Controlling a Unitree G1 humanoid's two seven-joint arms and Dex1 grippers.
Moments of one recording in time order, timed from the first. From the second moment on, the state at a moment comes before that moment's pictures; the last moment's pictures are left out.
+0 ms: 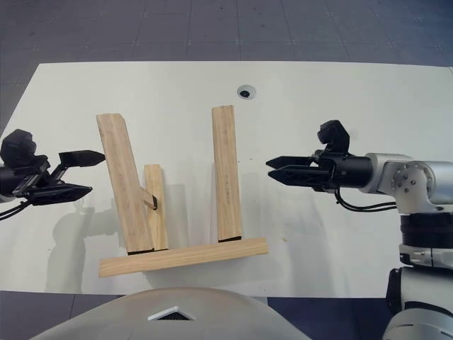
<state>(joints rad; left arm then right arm) -0.09 0.92 0.15 0.20 -0.81 0.44 -1.58 -0.27 -0.84 -0.06 0.04 0.83 0.90 1.30</state>
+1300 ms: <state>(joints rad) 0.46 0.76 0.10 -0.10 -0.49 -0.40 -1.48 0.28 -0.92 -0.10 -0.36 0.54 0.22 1.50</state>
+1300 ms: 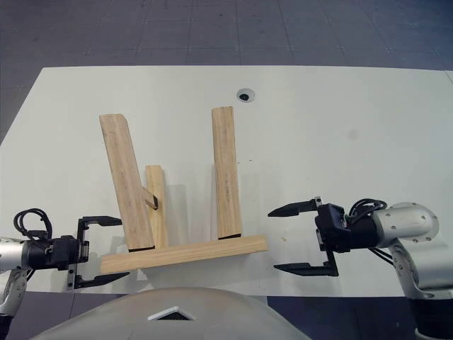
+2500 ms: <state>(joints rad) 0.42 0.75 0.07 -0.12 -0.38 -0.48 -1.33 0.21 -0.86 0.10 -0.38 0.52 0.24 1.36</state>
